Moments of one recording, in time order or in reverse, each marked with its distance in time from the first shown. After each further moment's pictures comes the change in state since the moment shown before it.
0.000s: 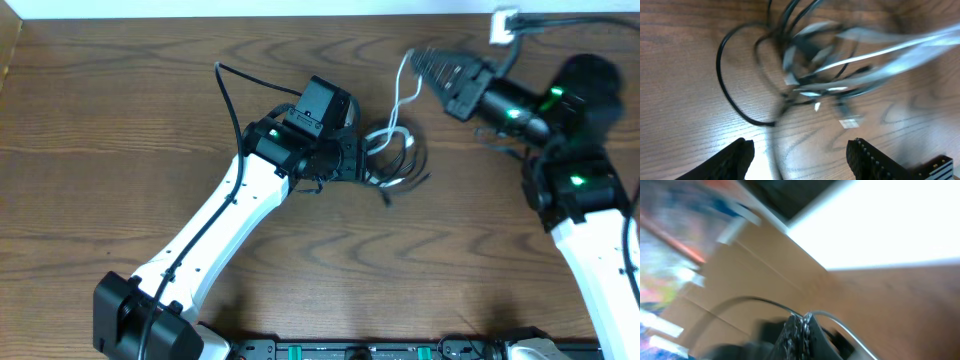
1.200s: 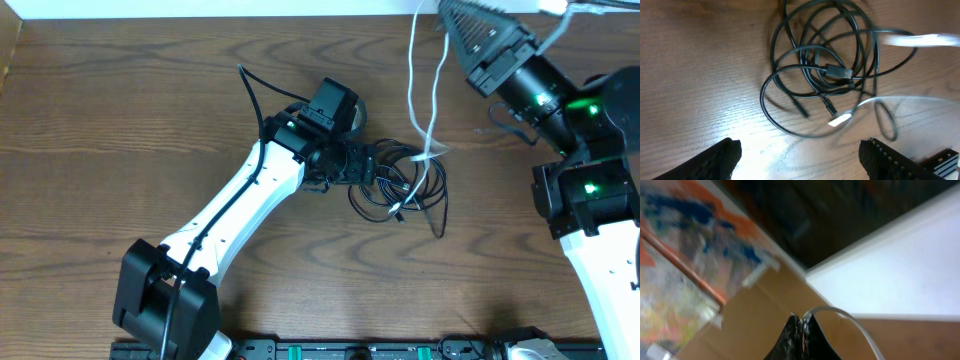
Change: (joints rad) left arm 0.000 0.109 0.000 0.003 0.052 0.000; right arm 0.019 -0.015 0.047 0.192 0.194 0.140
